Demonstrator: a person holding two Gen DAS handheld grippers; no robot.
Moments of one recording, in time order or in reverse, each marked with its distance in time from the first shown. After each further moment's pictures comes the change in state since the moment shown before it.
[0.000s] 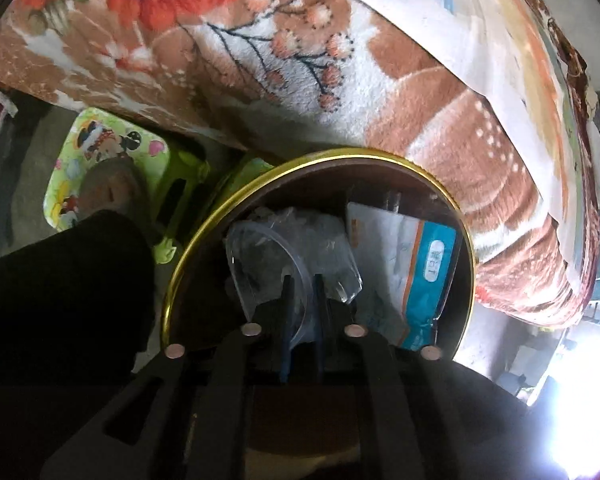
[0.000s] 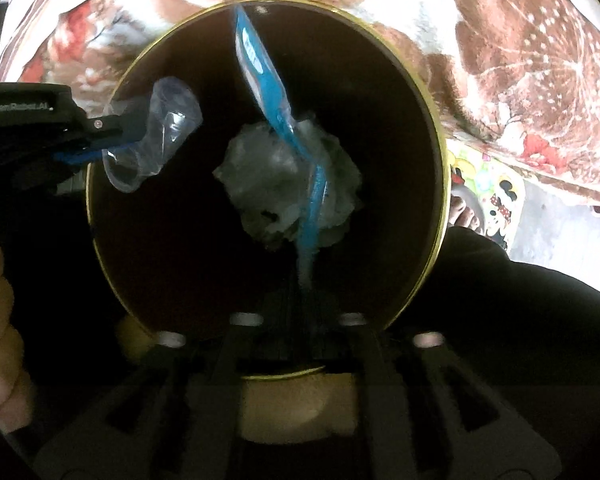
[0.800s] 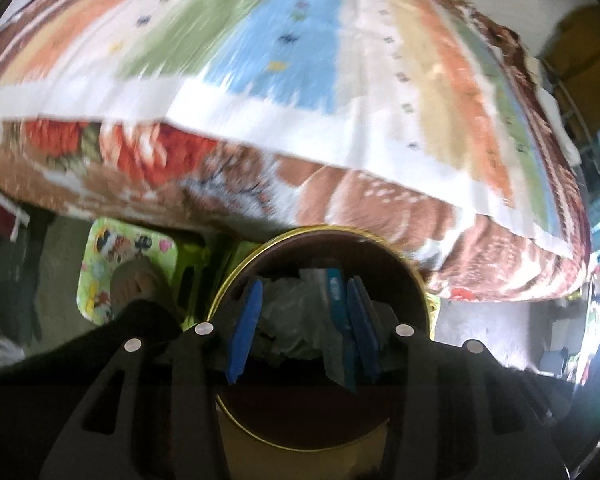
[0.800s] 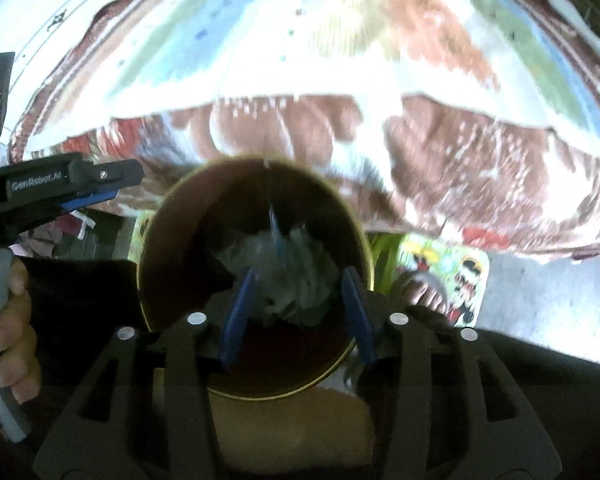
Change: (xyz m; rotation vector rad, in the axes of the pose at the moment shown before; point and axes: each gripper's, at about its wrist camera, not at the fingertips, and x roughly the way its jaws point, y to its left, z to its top) left arm -0.090 -0.039 -0.015 0.270 -0.240 0.015; right arm -0.107 -0.006 -0.003 -0.040 -0.360 -0.010
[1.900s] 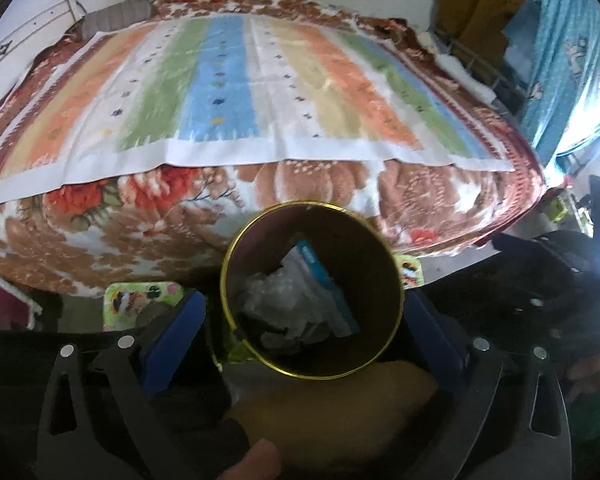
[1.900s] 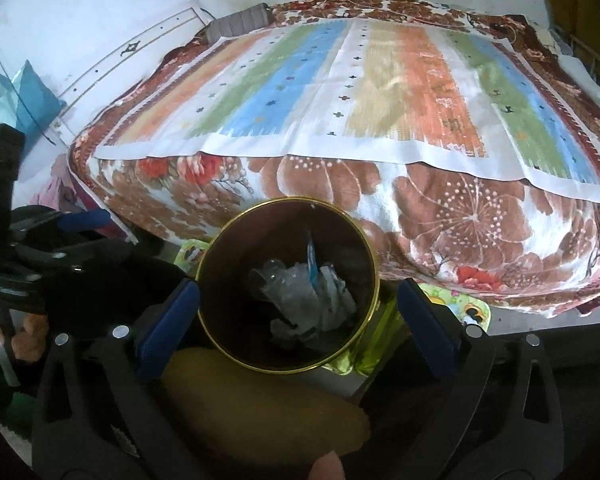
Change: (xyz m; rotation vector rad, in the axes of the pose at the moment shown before) left arm -0.090 0.003 -0.095 0.342 -0.182 -0.078; right arm -0.093 0.002 -0.061 -0.127 -0.264 0.124
